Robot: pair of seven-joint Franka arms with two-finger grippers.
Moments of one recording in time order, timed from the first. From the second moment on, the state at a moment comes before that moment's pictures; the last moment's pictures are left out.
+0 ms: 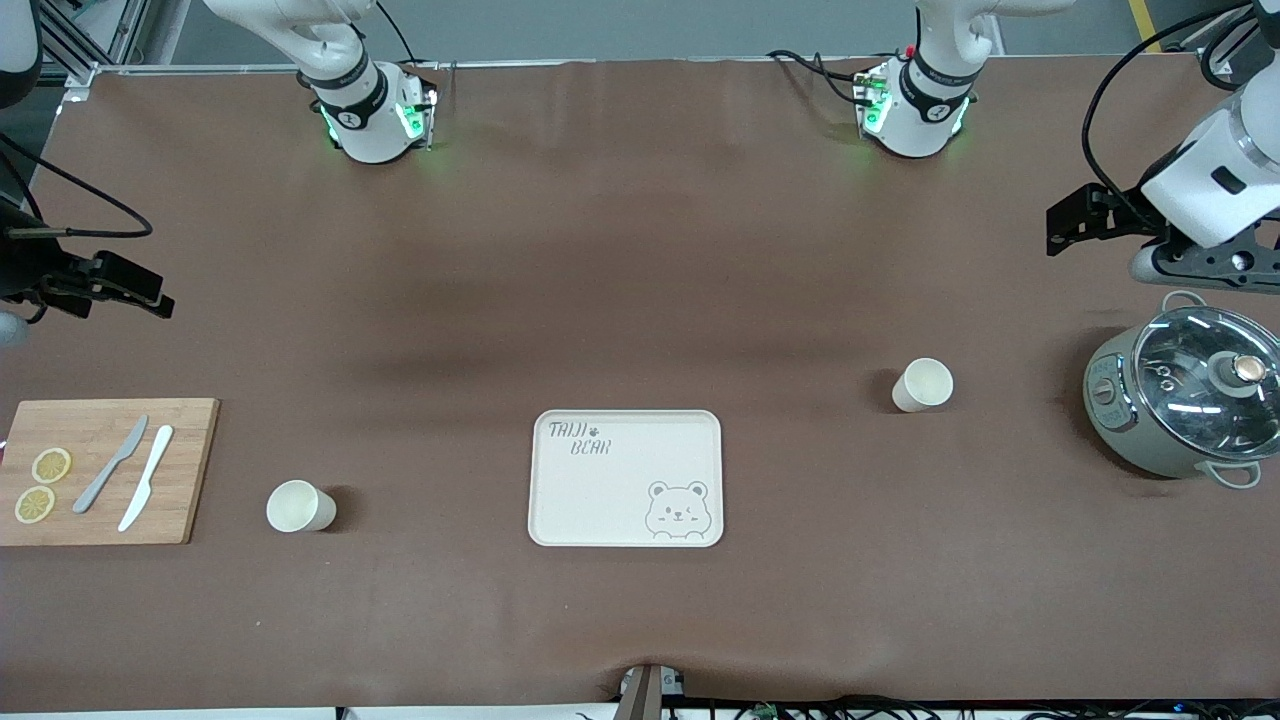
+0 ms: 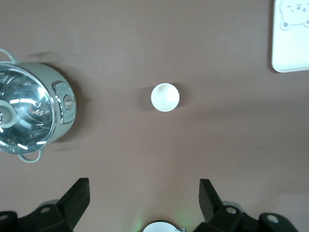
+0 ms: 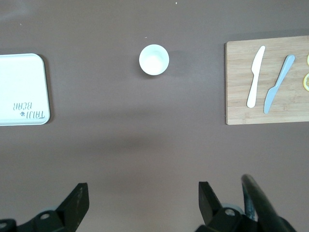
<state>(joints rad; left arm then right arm) -0.10 0.06 -0.04 -1.47 0.03 1.43 -0.03 0.00 0.09 -0.05 -1.51 0.06 1.58 0.00</state>
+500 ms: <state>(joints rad) -0.10 0.06 -0.04 -1.47 0.04 1.44 -0.04 0.00 0.09 -0.04 -1.49 0.06 1.57 -0.01</state>
